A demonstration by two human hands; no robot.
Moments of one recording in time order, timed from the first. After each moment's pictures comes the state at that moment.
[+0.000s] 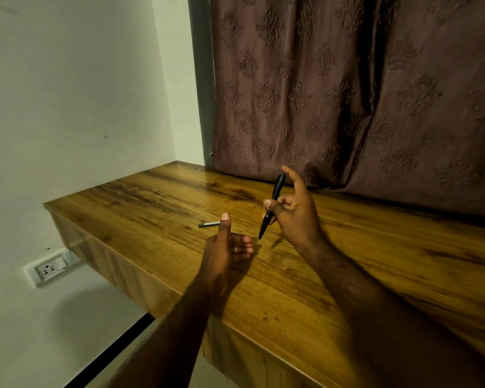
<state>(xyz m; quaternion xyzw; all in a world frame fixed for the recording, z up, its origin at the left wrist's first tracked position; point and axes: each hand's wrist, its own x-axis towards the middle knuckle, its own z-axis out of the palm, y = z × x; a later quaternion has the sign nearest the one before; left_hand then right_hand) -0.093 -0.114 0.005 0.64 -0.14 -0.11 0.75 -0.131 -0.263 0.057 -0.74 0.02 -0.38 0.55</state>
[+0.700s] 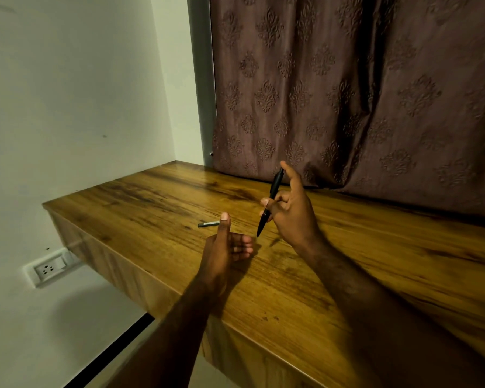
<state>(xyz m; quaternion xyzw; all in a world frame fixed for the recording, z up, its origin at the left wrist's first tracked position) -0.093 -0.113 0.005 0.64 -0.14 -0.11 0.75 -0.131 -0.256 0.061 -0.77 0.02 -0.39 0.51</state>
